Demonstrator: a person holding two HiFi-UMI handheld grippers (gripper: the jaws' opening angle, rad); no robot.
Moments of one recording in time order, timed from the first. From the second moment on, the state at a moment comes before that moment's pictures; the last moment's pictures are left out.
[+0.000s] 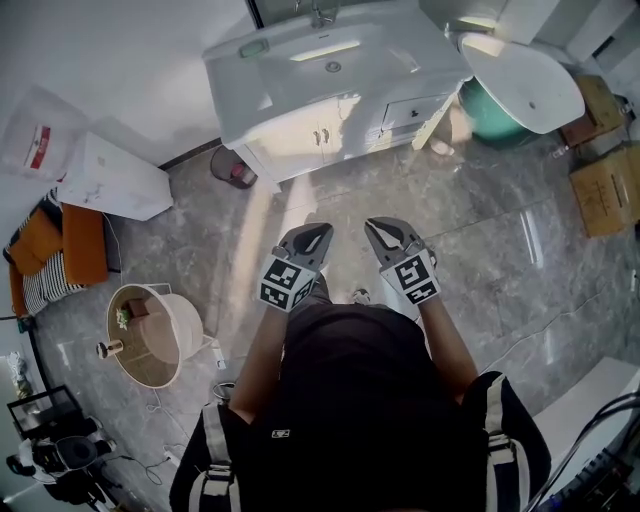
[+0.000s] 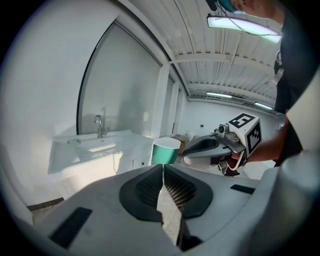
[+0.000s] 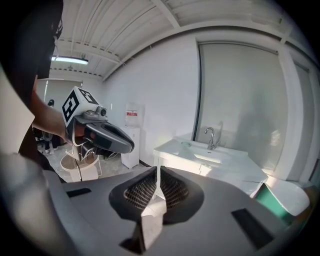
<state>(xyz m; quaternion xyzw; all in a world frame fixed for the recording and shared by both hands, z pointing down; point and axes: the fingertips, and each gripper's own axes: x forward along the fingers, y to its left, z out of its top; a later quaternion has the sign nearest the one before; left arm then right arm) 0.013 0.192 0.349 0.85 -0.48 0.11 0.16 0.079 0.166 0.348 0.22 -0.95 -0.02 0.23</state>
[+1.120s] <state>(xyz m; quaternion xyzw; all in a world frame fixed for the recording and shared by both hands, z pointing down) -0.142 0.042 0.459 0.89 -0.39 0.12 0.21 -0.071 -0.049 0.559 0.40 -0.87 0.12 0.26</state>
